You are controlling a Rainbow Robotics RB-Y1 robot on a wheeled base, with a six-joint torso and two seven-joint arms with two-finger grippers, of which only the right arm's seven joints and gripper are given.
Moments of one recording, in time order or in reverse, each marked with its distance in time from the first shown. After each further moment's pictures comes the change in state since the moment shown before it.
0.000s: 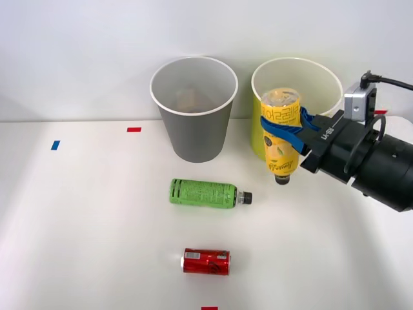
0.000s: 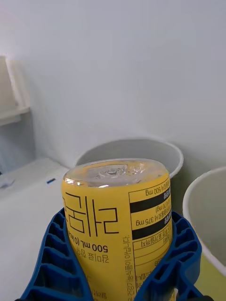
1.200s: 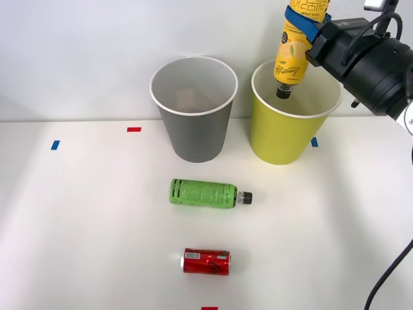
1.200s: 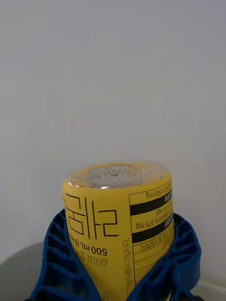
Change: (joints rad) arm -0.449 0.045 -0.010 0.344 0.376 -0.219 -0.379
